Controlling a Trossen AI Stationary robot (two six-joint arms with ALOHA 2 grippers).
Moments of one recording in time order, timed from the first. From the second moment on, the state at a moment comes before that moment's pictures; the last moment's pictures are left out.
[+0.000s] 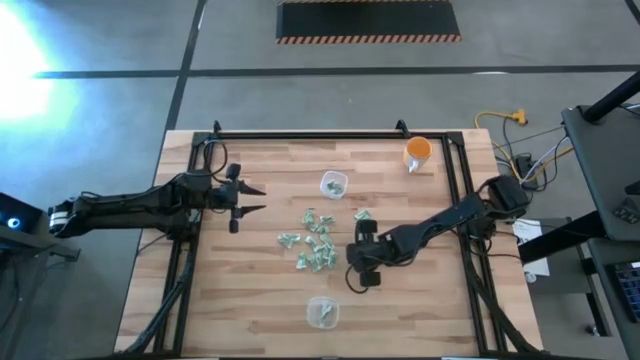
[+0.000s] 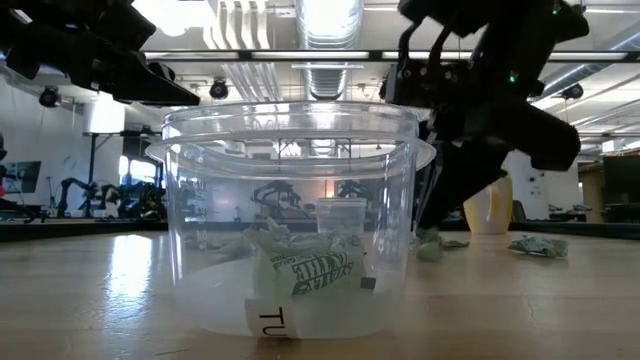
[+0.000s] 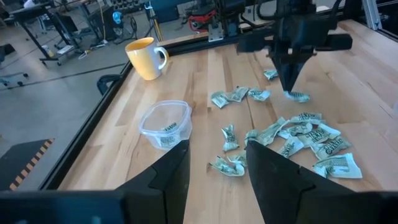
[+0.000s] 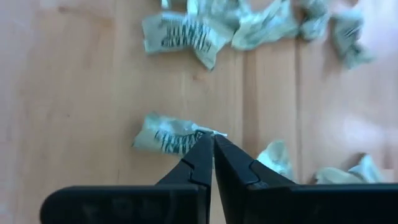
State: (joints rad) left arm 0.22 0.52 0.33 -0.08 0.10 0.27; right arm 0.34 1.77 1.01 -0.39 0.30 0.23
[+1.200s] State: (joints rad) left arm 0.22 0.57 0.33 -0.07 0.10 0.27; right arm 0.33 1.71 0.89 -0.23 0.29 0.29
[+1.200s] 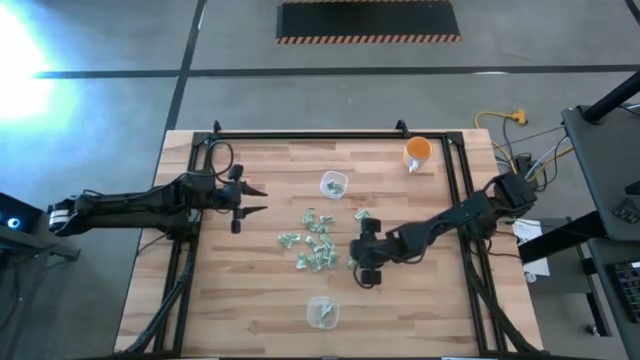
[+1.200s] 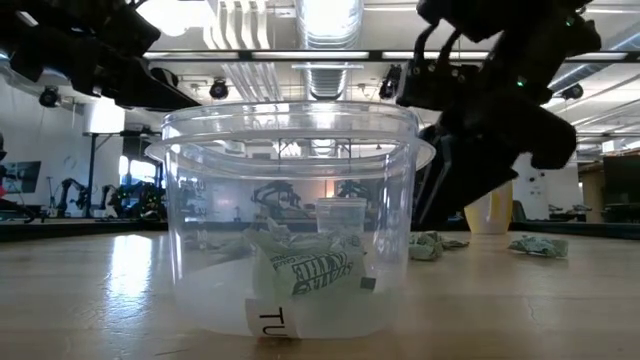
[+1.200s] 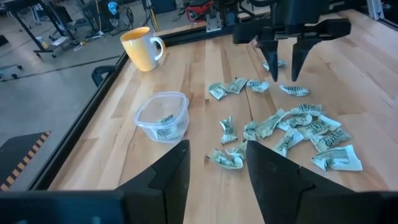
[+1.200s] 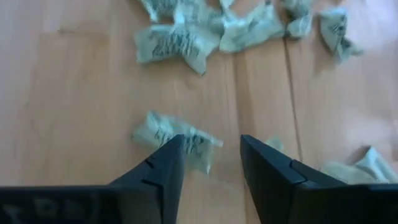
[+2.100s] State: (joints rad) left arm 0.22 0.61 0.33 -0.06 0.10 0.27; right arm 0.30 1.73 0.84 -0.14 0.25 0.29
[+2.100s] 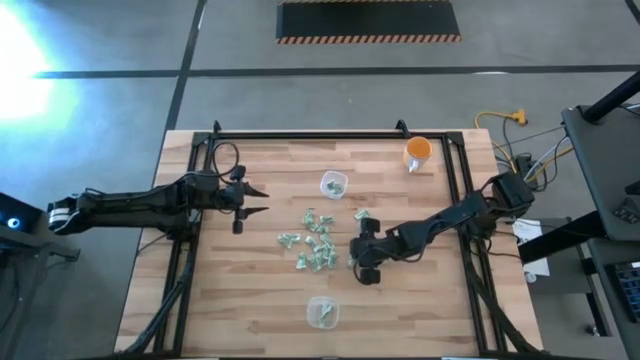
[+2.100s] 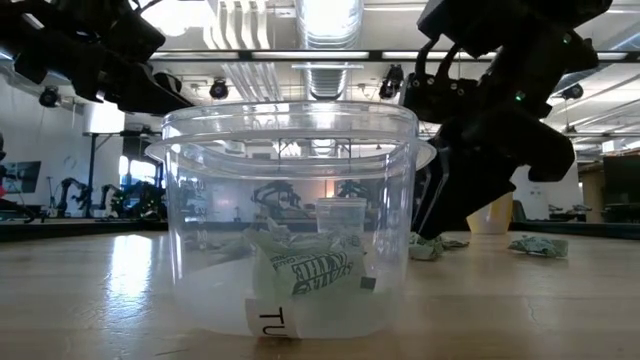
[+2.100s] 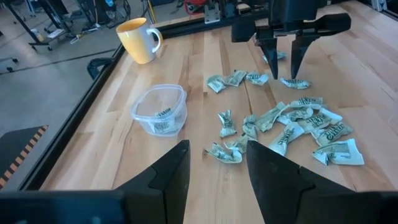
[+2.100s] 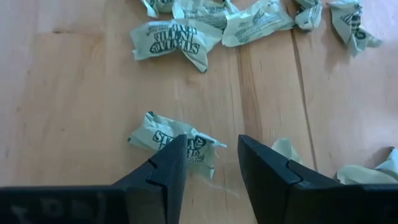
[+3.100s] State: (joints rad) left arm 0.22 0.61 0.33 -0.06 0.10 0.27; right arm 0.29 1.75 0.84 -0.15 0.23 0.22
